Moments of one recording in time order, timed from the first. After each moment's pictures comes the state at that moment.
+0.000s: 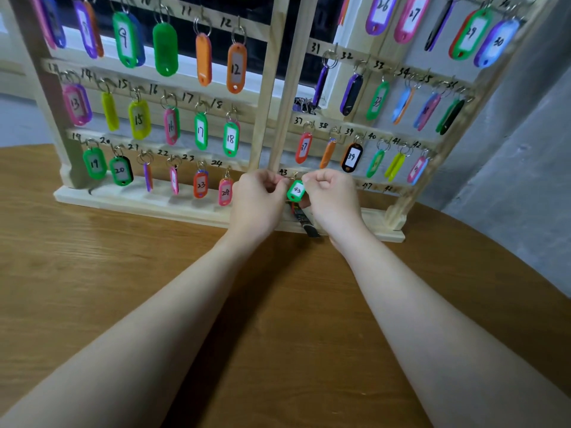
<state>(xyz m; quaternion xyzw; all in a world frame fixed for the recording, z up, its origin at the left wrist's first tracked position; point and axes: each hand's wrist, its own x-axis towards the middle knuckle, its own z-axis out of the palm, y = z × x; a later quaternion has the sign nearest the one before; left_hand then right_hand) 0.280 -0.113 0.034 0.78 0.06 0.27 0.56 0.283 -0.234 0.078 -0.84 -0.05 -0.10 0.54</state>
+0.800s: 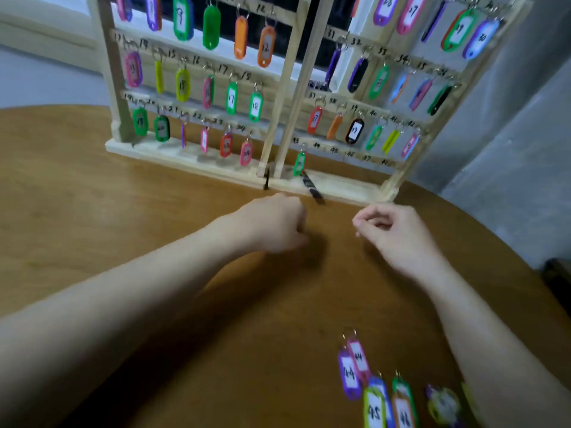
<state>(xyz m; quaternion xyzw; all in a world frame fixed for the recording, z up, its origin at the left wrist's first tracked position) 0.148 -0.120 0.065 0.97 -0.12 -0.03 0.21 0.157 -0.337 0.085 -0.92 -0.12 -0.04 0.36</state>
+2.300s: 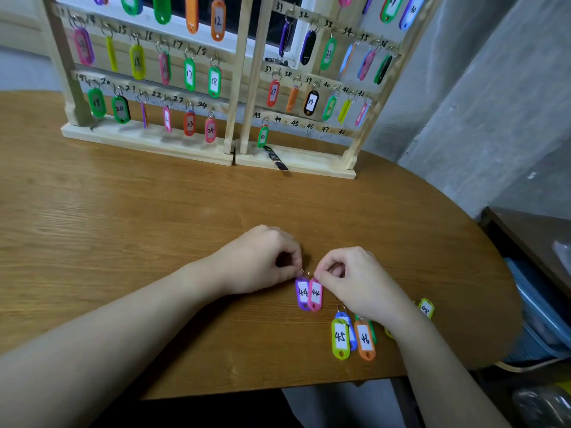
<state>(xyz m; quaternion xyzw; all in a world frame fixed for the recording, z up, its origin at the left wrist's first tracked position) 0.078 -0.149 0.005 0.87 -0.36 0.04 0.33 0.043 -0.354 0.044 -0.97 -0.07 0.07 0.24</state>
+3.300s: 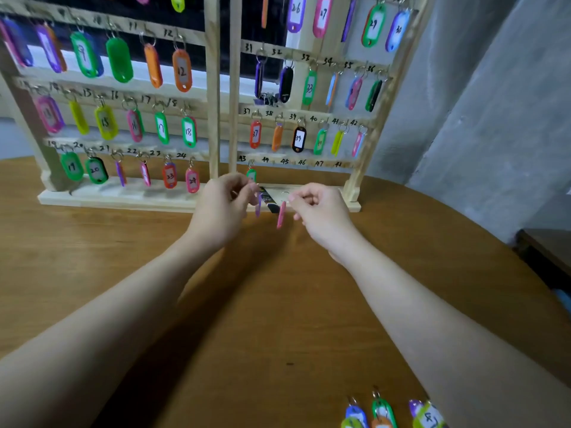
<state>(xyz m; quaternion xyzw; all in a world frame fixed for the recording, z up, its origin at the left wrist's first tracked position) 0.206 -0.122 0.046 0.84 -0.07 0.24 0.48 0.205 -0.304 0.075 -0.84 -0.08 -0.05 0.53</state>
